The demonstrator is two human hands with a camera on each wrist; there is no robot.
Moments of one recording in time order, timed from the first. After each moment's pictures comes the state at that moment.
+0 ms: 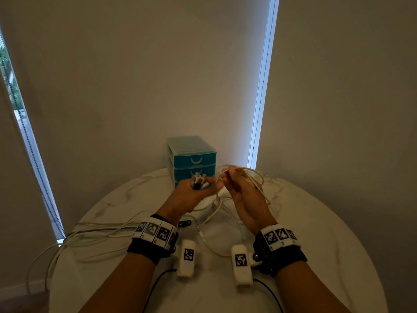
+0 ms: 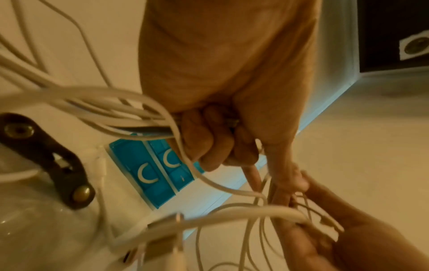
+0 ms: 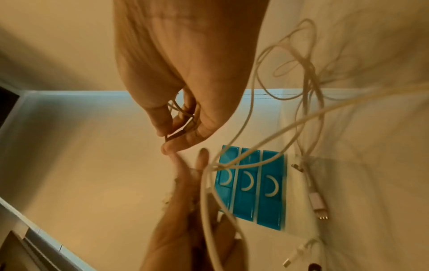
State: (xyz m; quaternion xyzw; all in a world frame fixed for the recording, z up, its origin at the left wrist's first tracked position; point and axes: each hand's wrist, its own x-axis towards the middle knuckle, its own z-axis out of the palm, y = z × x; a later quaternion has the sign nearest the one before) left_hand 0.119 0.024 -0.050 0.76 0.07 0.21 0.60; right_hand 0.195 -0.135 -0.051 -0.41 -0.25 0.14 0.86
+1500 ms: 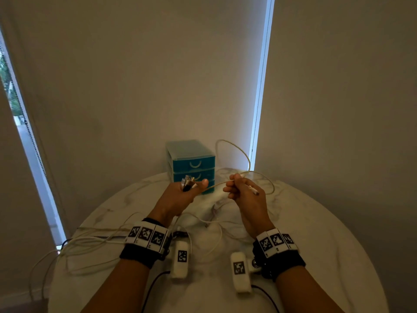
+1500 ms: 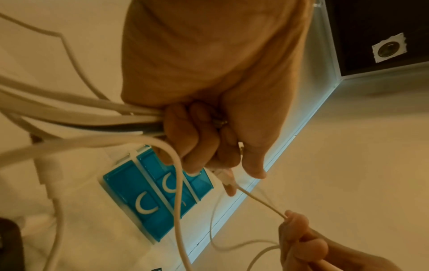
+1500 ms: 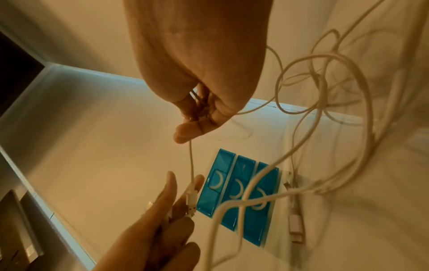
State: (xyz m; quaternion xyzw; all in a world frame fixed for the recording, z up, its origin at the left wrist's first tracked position) left_hand 0.110 0.044 -0.045 0.78 0.14 0.24 0.57; right_hand 0.205 -0.132 -0.061 -0.52 -0.17 0.03 0.83
